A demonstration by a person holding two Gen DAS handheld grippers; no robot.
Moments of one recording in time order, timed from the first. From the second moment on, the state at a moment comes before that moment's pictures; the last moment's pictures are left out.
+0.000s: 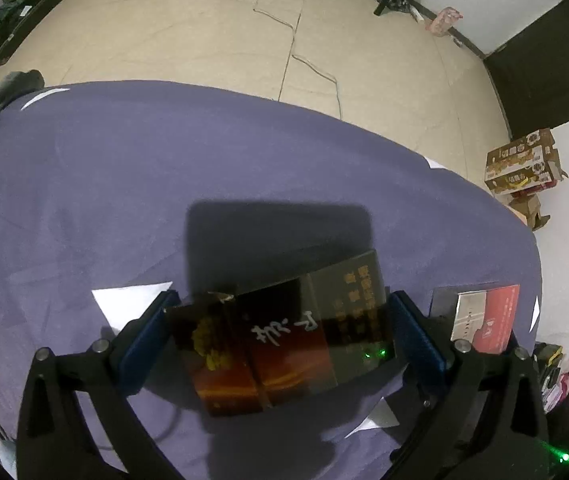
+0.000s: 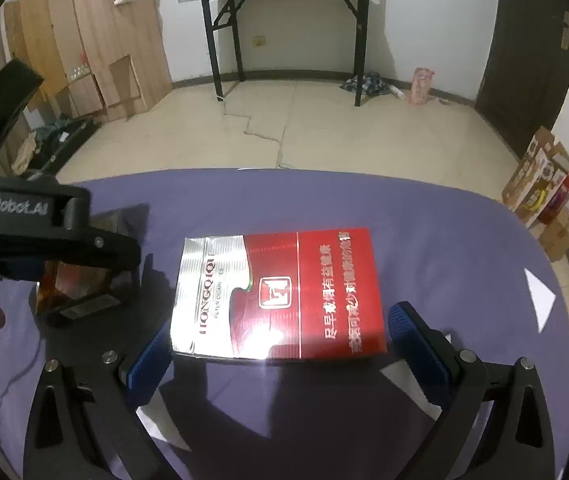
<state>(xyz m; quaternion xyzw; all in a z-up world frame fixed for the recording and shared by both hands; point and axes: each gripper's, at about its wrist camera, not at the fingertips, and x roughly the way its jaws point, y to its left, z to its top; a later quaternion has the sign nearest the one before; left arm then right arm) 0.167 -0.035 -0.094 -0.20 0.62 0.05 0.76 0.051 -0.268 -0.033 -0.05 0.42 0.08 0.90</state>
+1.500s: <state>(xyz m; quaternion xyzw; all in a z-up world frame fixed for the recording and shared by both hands) 0.033 0.141 0.088 -0.12 0.48 0.07 0.87 -0.047 -0.154 0.027 -0.09 0.32 0.27 0.90</state>
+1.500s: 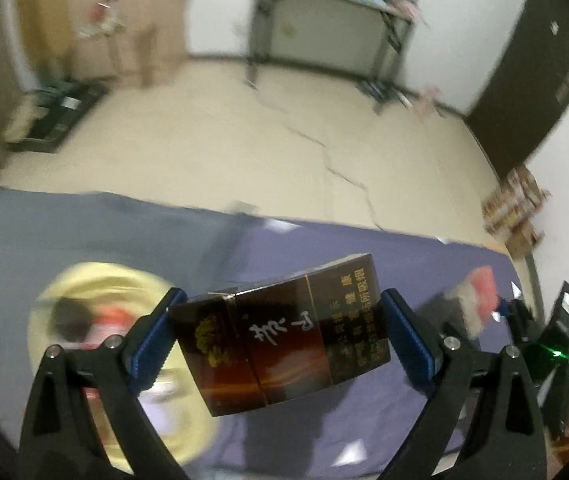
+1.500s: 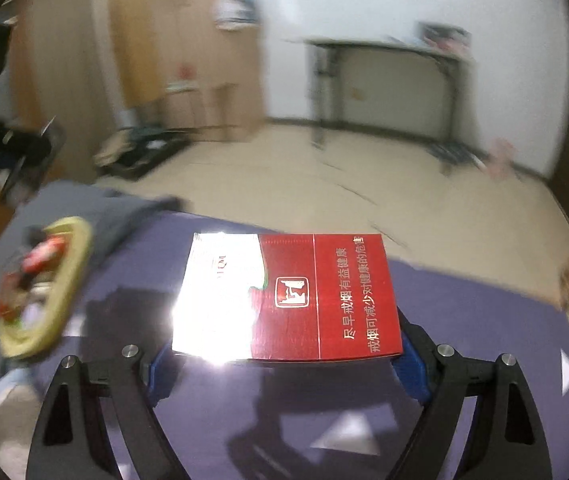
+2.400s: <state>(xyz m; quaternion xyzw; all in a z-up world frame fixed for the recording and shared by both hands) -0.070 0.361 -0.040 -0.12 0.53 0.14 0.82 -0.099 0.205 -0.050 -0.28 0.42 0.42 0.76</state>
